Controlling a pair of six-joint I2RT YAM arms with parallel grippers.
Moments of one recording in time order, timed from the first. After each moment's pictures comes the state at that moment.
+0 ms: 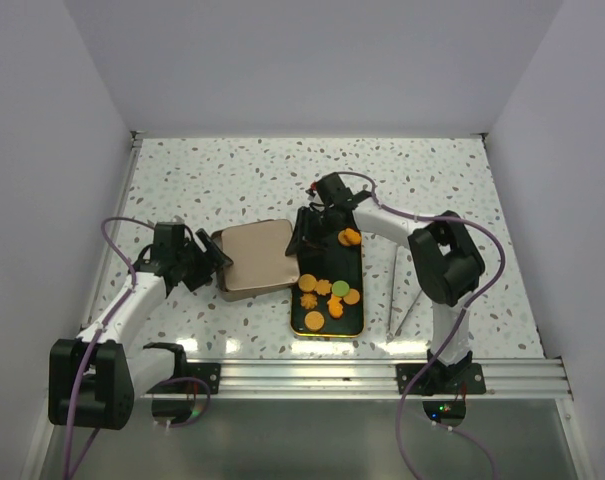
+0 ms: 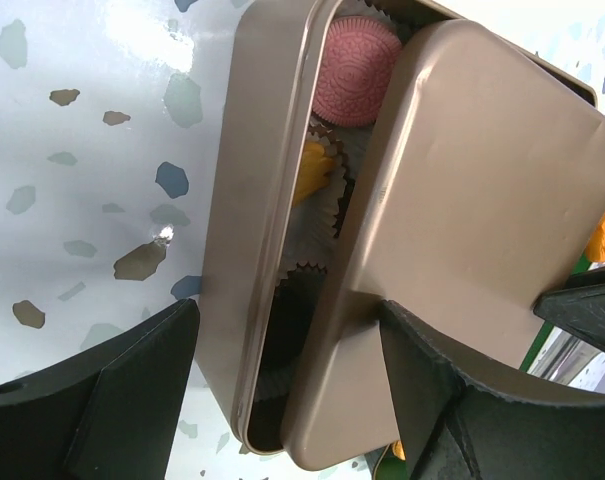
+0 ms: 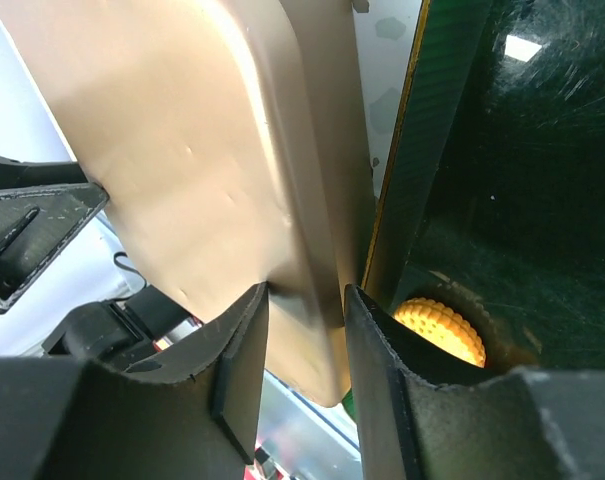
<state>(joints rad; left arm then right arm) -0.07 1.10 0.56 -0.38 0.19 -0.77 0.60 1.97 1.38 -0.45 -0.52 0.77</state>
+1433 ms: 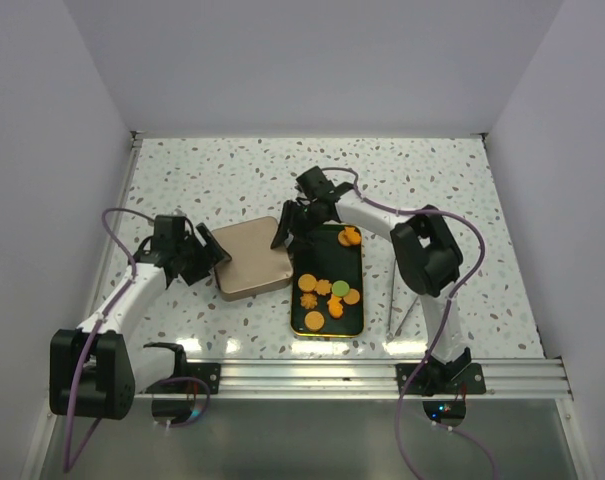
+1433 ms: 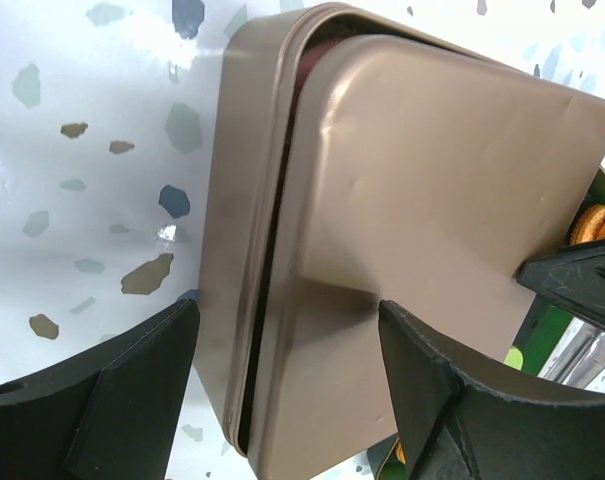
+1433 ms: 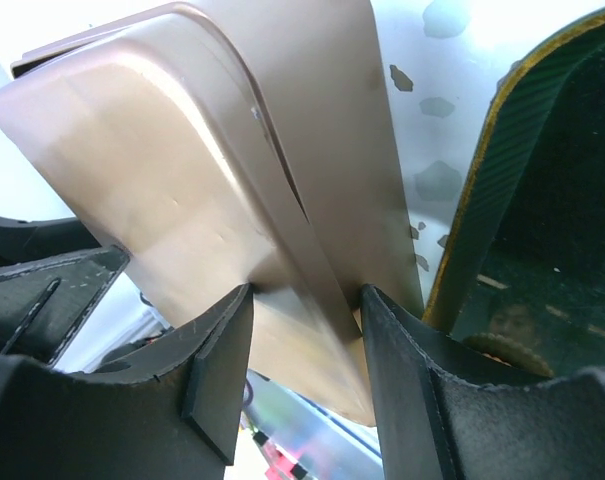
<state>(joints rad) -0.07 1.15 0.62 -0.41 0.17 -0.74 0.65 2.12 1.59 -0.54 -0.47 0.87</state>
